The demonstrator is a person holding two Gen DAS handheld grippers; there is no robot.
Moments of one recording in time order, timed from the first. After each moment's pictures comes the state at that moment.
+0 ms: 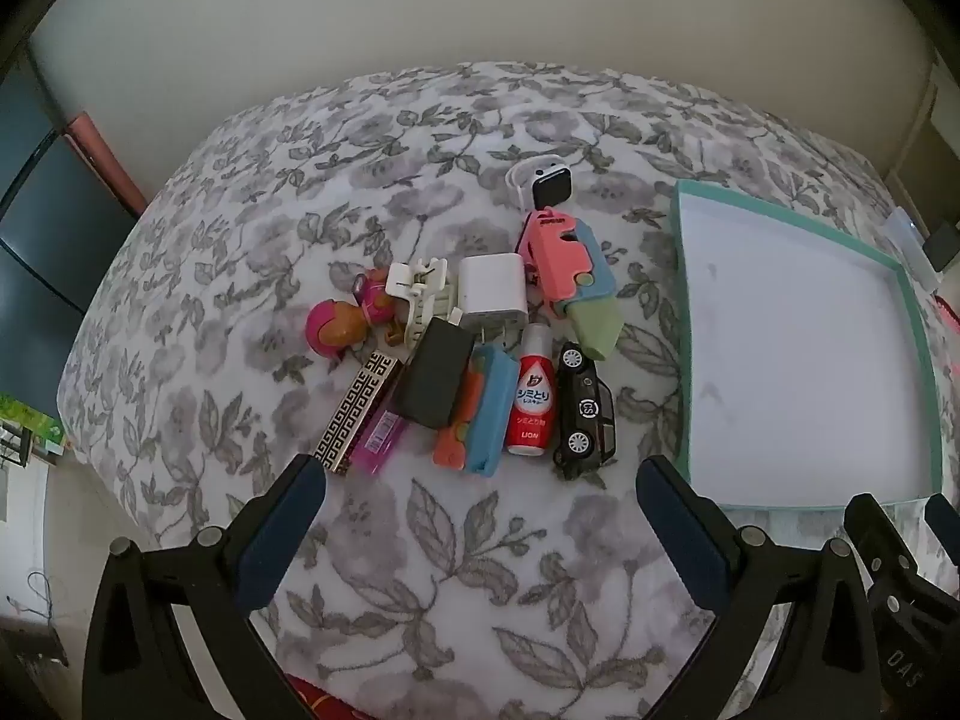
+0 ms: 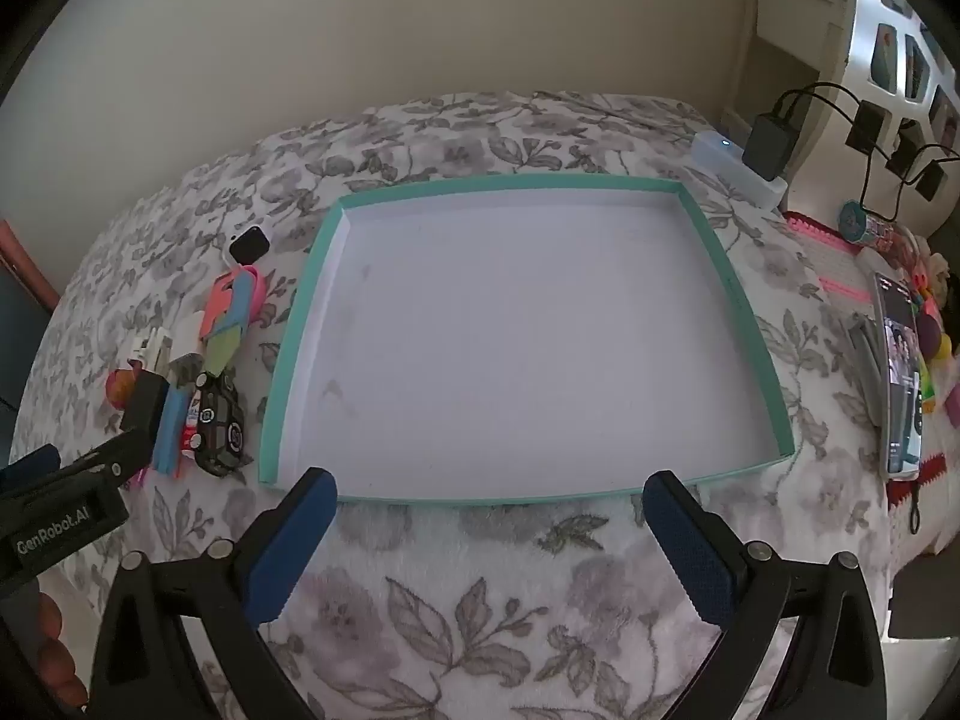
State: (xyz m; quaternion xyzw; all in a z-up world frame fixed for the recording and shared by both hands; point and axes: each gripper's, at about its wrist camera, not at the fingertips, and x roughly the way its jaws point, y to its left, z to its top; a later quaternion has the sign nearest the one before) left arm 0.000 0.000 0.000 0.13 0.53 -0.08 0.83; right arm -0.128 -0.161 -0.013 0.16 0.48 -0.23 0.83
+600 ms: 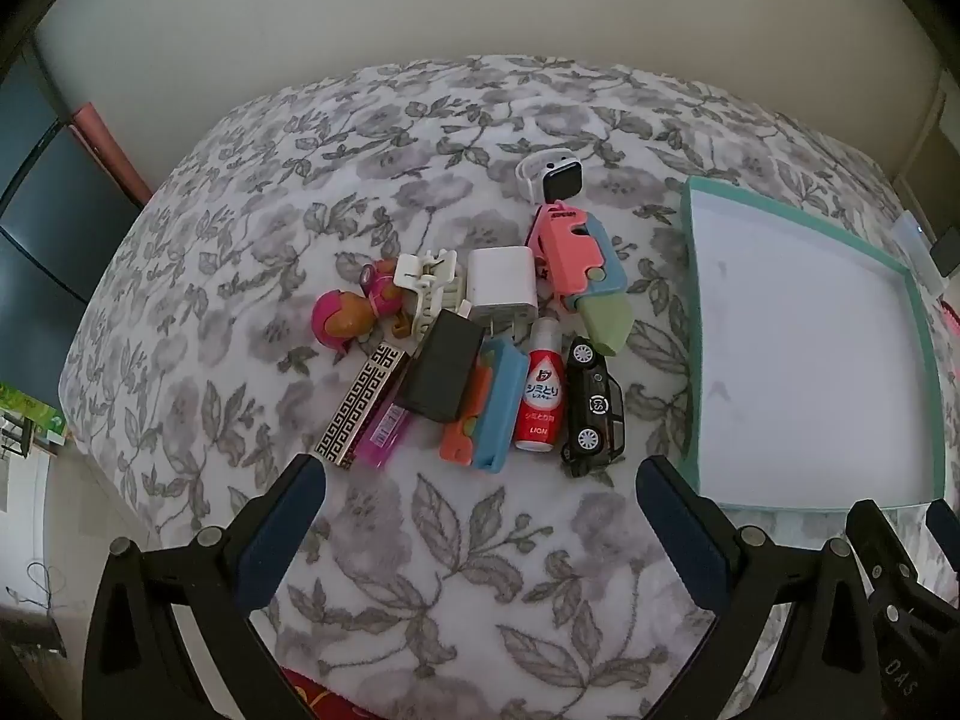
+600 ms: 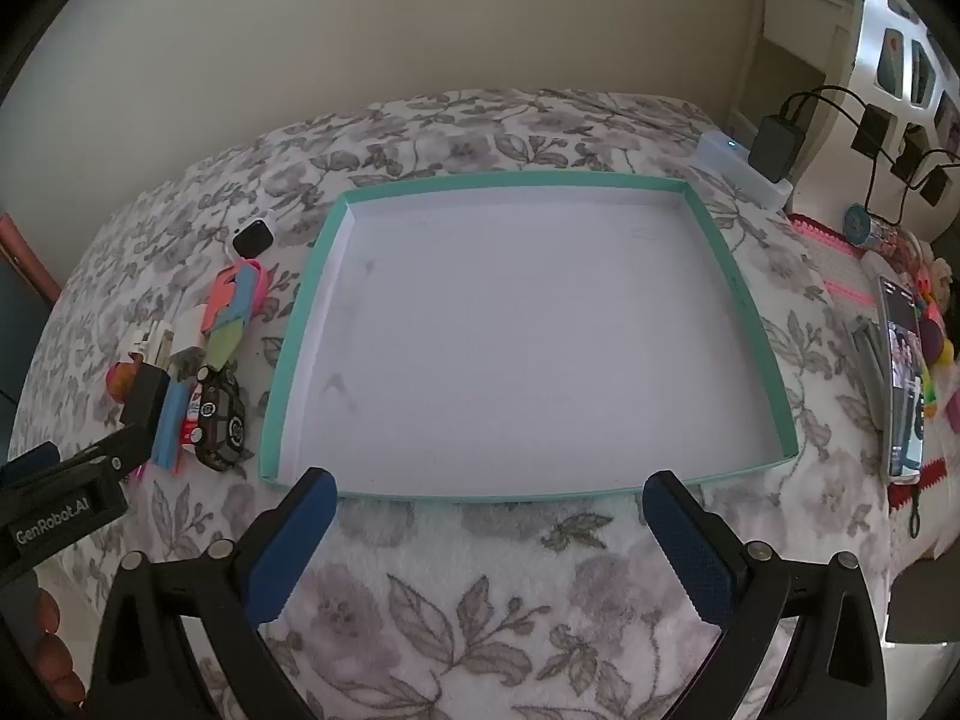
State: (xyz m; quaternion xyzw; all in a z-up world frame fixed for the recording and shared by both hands) left arm 0.000 0.008 -0.005 0.12 0.53 -0.07 0.83; right arm -0.126 -0.159 -0.014 0.16 0.48 -0.23 0.83
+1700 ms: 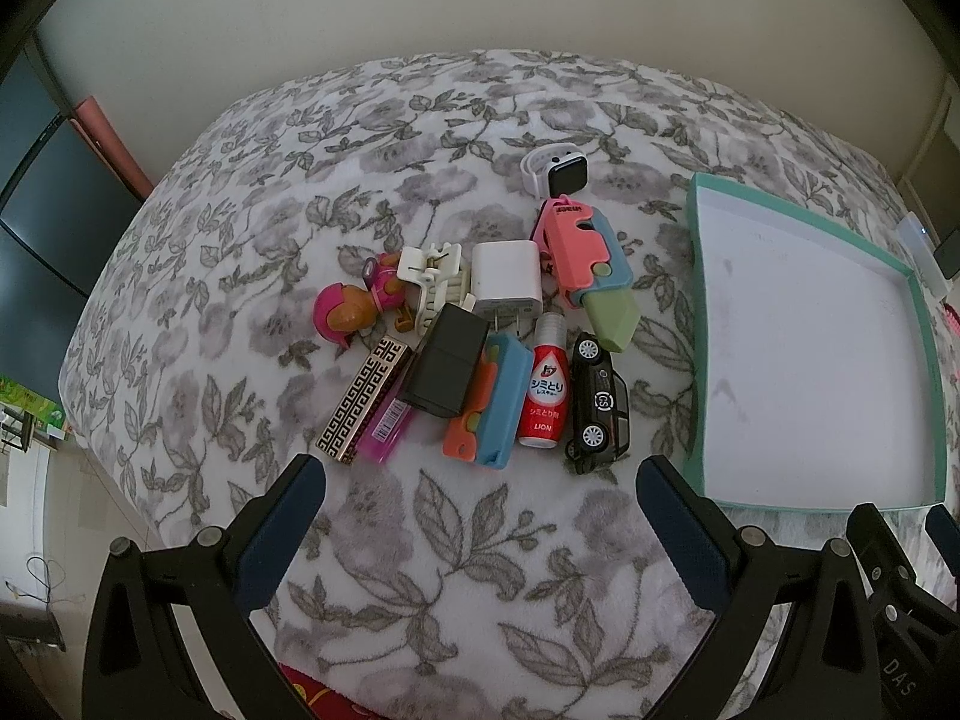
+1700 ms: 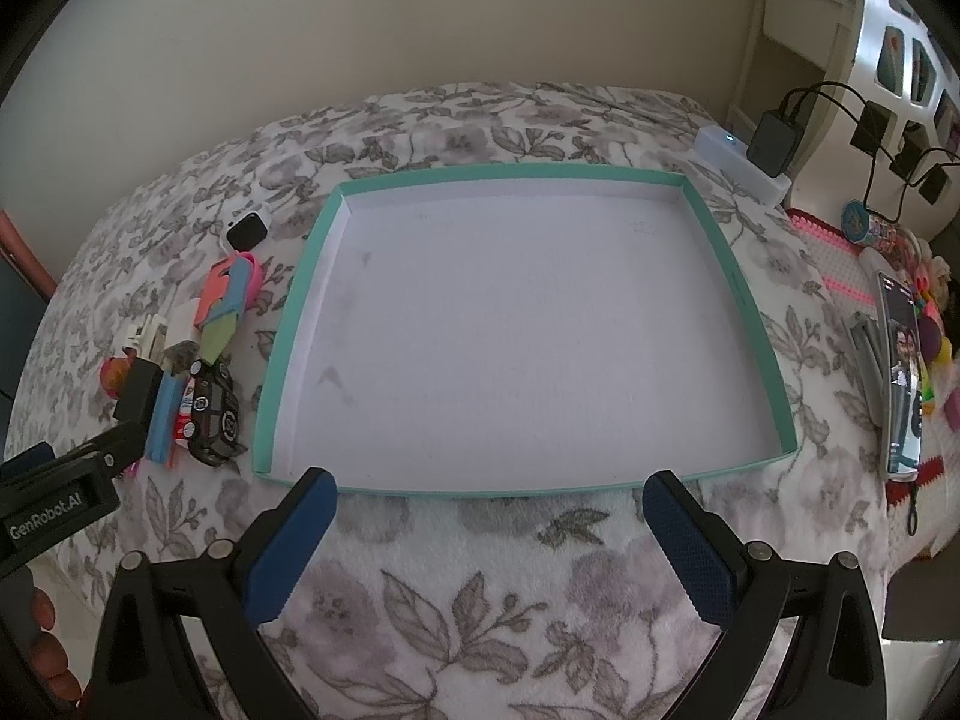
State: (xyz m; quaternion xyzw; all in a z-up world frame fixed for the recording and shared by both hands) left arm 0.002 0.006 -0.005 0.13 0.54 -0.07 0.83; right arm -0.124 -0.159 -0.018 0.16 0.49 -0.23 0.83
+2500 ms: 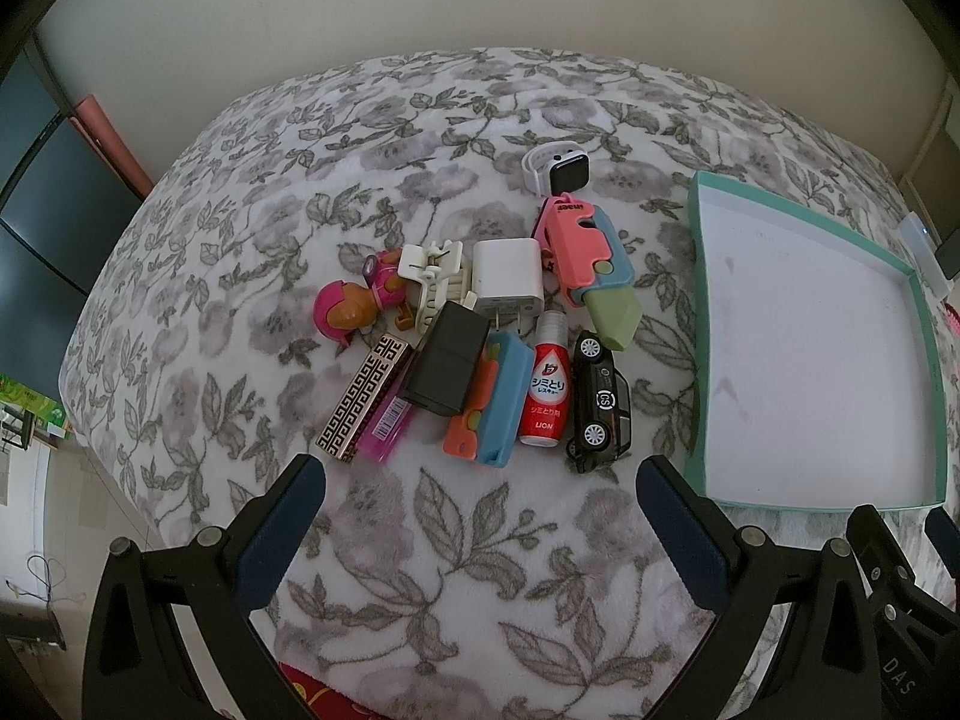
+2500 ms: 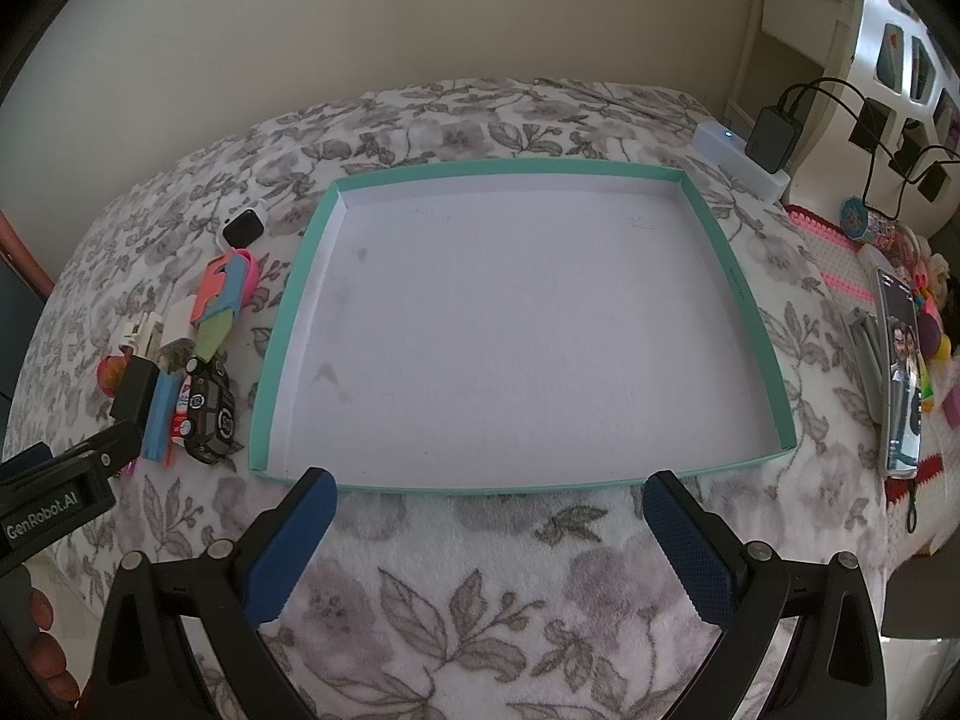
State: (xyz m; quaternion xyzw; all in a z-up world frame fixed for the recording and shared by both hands) left arm 0.003 0.006 -0.005 0.13 0.54 -0.07 0.83; right arm -0.126 -0.160 -0.021 0.16 0.49 -0.23 0.83
